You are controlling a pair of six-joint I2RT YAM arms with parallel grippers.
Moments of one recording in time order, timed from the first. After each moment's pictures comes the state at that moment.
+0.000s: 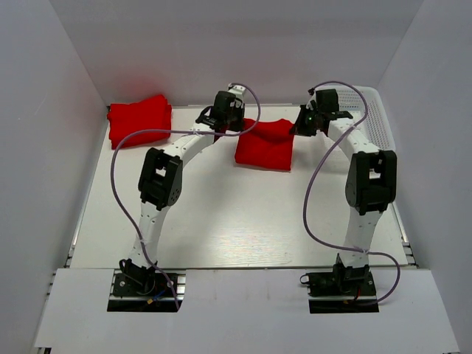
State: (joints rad) left arm -0.49 2.28 1.97 -0.21 0.04 -0.17; right arm 0.15 1.98 1.63 -0.42 -0.31 0.32
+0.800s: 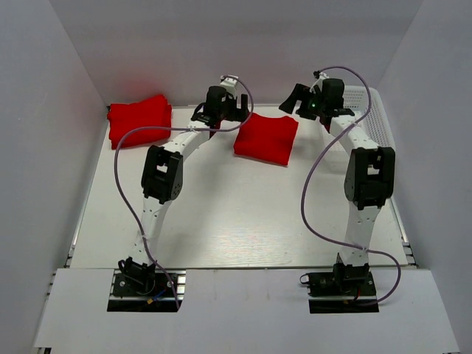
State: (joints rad) left arm -0.42 2.44 2.11 -0.01 0.07 -0.13; right arm 0.11 2.11 1.76 -0.10 -0.45 0.38
